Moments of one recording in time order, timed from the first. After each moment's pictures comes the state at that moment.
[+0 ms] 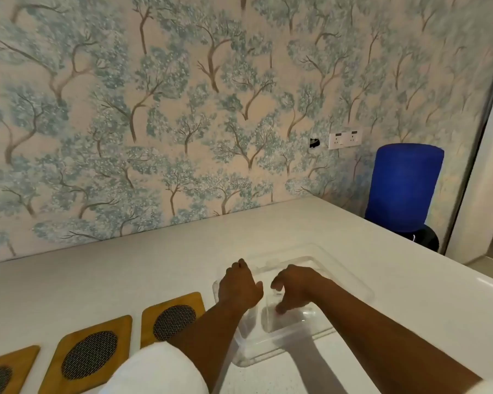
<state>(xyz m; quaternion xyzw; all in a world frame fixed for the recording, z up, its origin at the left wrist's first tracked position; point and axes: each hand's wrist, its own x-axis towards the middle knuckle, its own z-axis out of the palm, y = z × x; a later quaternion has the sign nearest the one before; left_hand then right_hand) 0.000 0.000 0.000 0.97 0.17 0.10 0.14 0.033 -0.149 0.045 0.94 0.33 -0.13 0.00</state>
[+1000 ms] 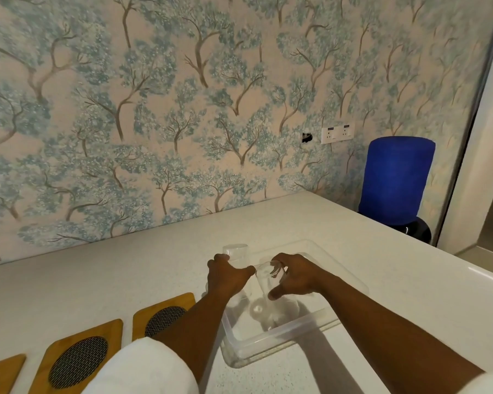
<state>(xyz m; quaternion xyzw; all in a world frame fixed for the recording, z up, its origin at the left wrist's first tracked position) 0.017 0.018 0.005 0.85 0.26 0.15 0.42 0.054 -0.170 0.037 0.91 0.28 -0.11 -0.28</state>
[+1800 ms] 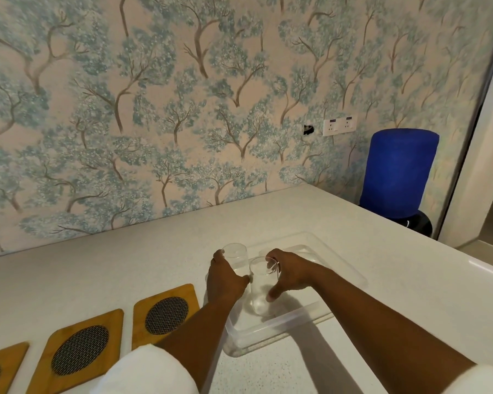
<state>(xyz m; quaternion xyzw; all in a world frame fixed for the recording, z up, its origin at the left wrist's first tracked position) 0.005 0.014 -0.023 0.87 0.24 0.22 0.37 0.058 -0.159 0.027 0.91 0.30 -0.15 -0.24</state>
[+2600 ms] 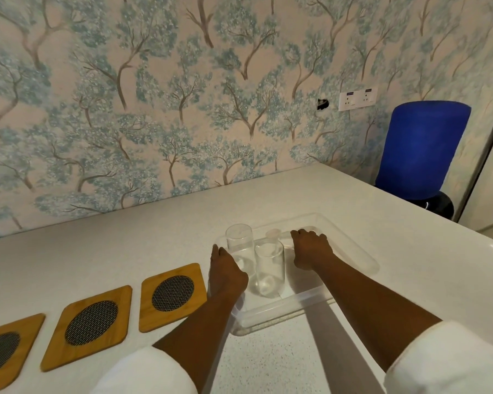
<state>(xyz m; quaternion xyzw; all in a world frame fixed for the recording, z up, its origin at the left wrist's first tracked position) -0.007 0.015 -0.046 0.90 0.27 0.13 0.31 0.102 -0.162 -0.019 0.97 0.22 0.02 0.01</state>
